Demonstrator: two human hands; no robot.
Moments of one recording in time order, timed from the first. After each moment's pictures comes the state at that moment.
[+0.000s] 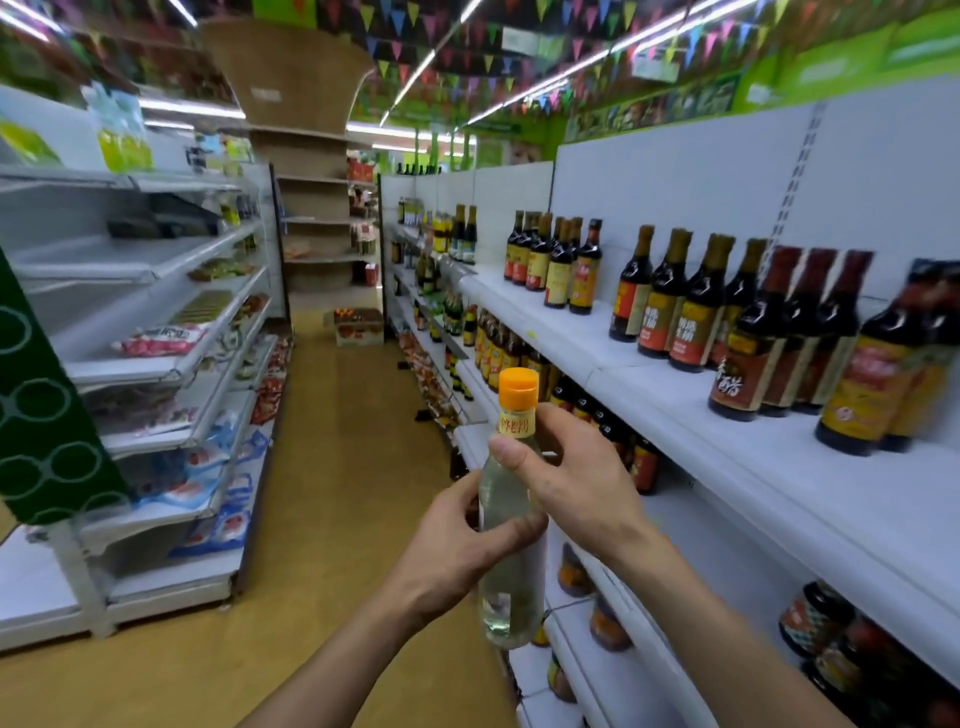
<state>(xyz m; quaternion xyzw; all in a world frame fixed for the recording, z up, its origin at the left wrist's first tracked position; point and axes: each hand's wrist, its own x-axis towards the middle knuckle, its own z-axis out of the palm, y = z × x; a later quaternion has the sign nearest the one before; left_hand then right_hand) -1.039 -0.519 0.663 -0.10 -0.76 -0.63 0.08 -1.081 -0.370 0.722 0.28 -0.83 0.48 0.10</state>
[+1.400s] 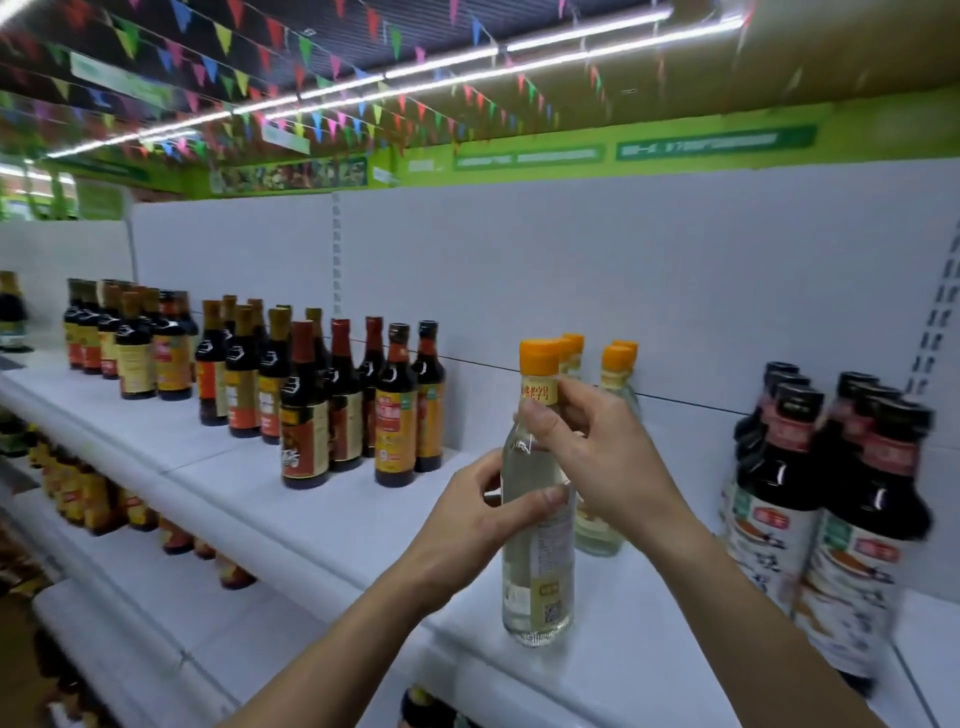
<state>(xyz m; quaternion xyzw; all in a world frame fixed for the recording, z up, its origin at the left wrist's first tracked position) -1.076 -0.124 0.772 -0.43 -0.62 -0.65 -0.13 -0.996 0.002 0.832 0.00 -0.83 0.43 0.36</state>
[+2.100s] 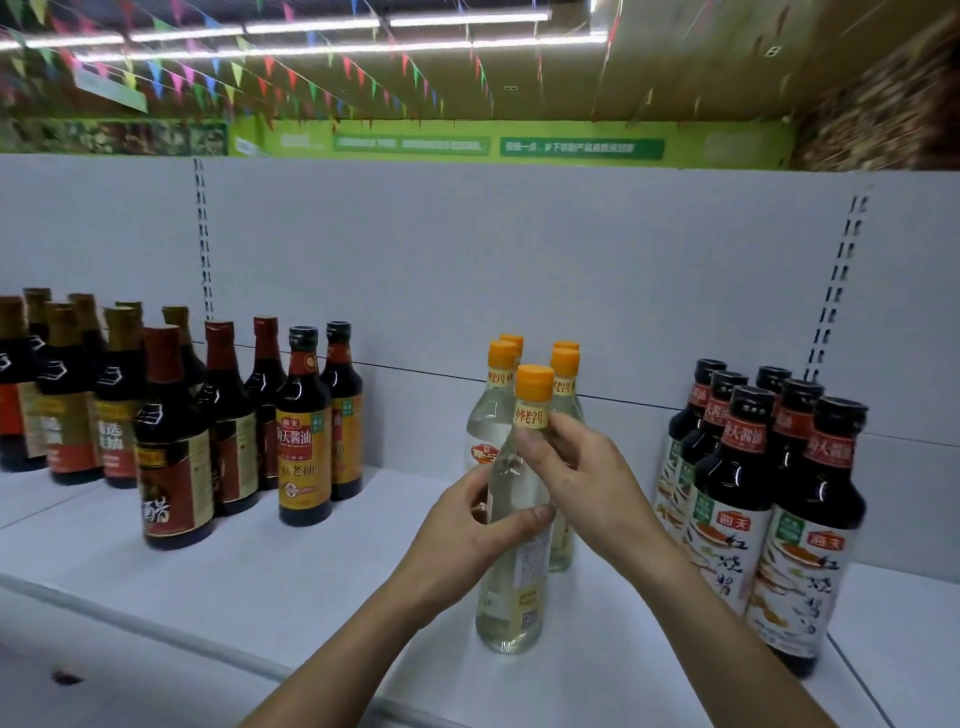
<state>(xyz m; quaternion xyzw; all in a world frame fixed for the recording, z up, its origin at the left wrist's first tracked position) -1.133 -0.068 0.752 -0.48 -0.60 -0.61 -0.18 -1.022 0.037 0.806 -0.11 -0.82 0.42 0.38</state>
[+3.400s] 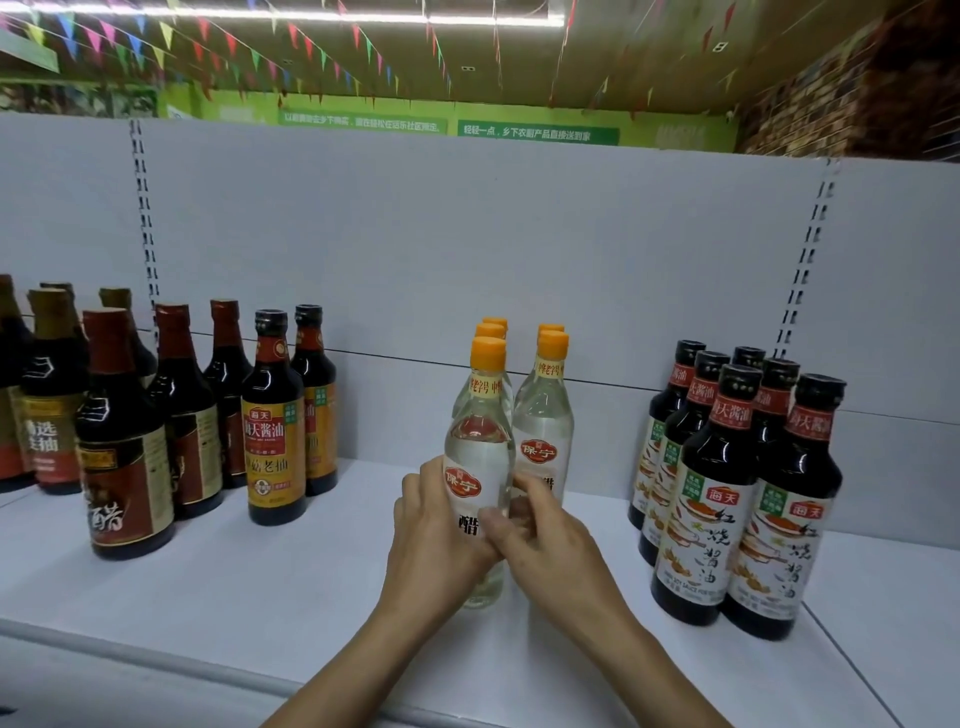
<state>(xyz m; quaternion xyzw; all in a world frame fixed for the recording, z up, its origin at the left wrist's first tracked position) -1.155 -0.052 0.707 -0.40 -0.74 -0.53 0.00 -1.034 0.027 0.722 -0.25 -0.85 0.33 0.32</state>
